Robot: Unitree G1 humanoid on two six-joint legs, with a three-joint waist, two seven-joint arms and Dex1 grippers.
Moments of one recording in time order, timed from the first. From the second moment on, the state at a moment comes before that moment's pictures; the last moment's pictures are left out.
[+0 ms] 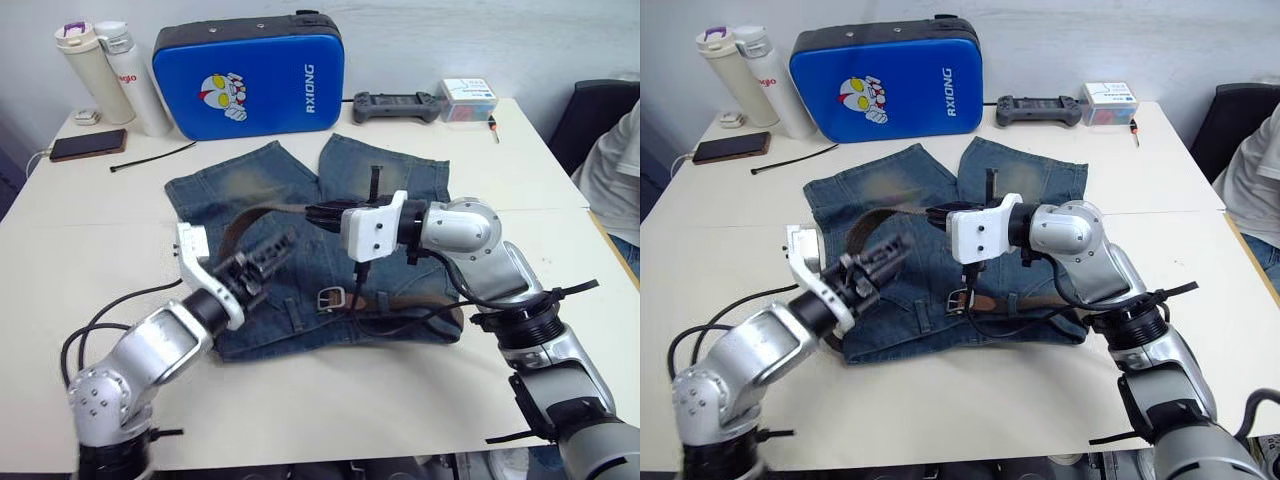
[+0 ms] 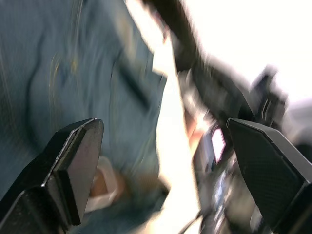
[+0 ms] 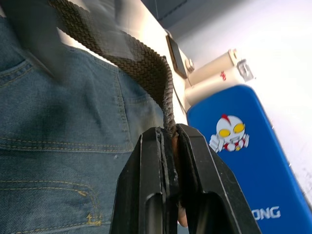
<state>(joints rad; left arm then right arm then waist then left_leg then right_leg) -0.11 0.44 0.19 -0.62 -1.96 0.76 0.66 -0.81 -0.49 0.31 -0.01 -0.15 -0.19 0.88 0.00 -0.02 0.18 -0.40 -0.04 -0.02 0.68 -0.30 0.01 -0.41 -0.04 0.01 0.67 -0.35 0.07</state>
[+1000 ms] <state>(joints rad) -0.37 0.06 0.34 -0.45 -1.98 0.68 1.13 -0.69 -0.50 0.33 -0.11 -0.17 -0.19 0.88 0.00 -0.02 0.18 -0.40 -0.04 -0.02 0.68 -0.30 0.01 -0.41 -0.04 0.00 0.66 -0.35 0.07</state>
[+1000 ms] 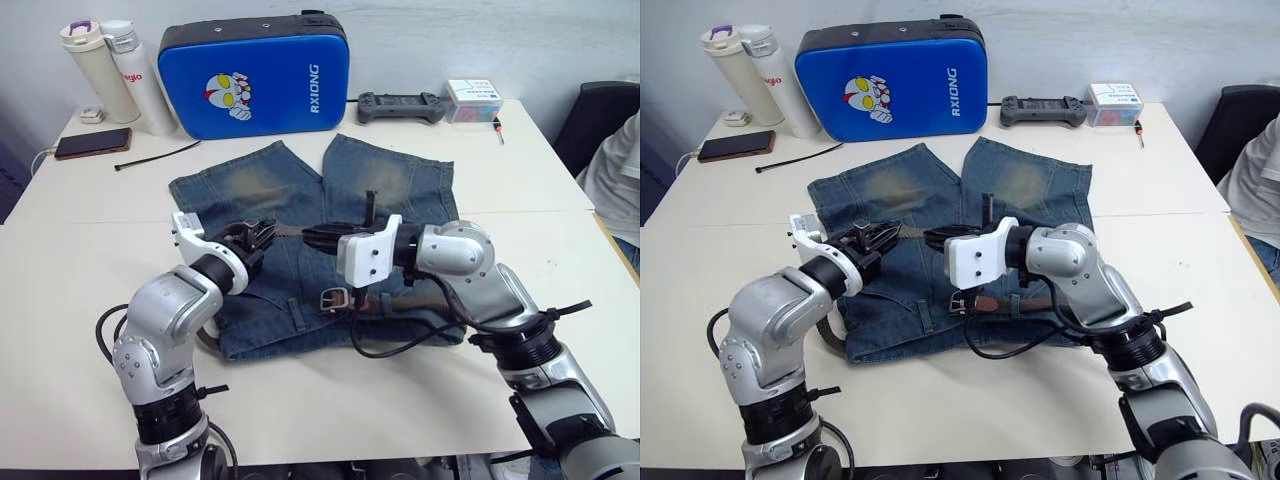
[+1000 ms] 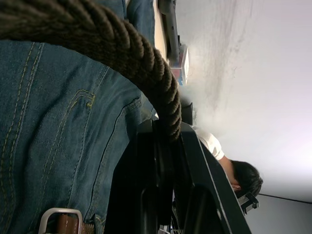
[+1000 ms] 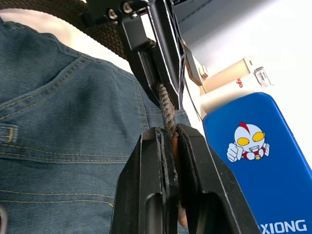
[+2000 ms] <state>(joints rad) -0.14 0.23 0.42 -0.68 -1.97 0.57 1.09 -1.00 -0.35 0.44 0.44 0.08 0.42 1.10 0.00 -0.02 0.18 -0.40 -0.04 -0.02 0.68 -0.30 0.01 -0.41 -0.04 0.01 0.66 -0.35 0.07</state>
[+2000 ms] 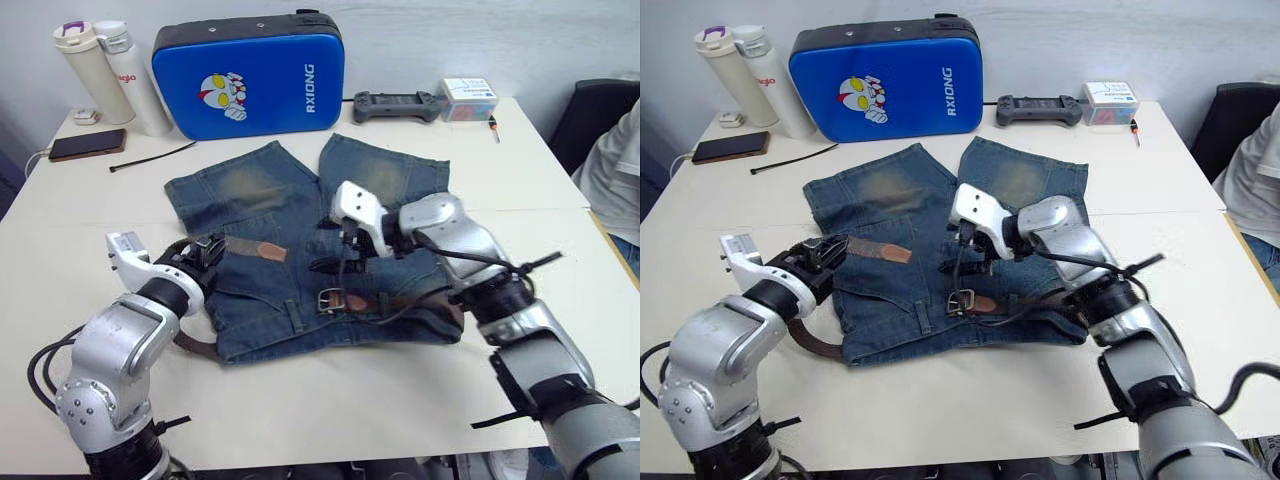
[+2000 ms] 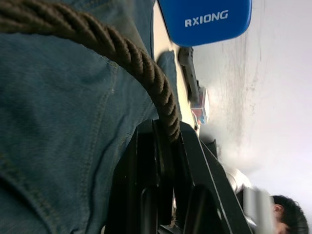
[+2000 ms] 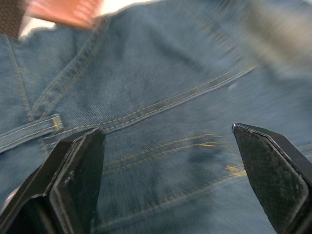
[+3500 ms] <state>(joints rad) -0.18 0.65 0.37 -0.46 -1.94 0.62 0.81 -1.03 -0.15 0.24 0.66 0.03 0.51 0.85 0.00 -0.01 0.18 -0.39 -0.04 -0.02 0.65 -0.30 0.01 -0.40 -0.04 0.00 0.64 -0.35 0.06</state>
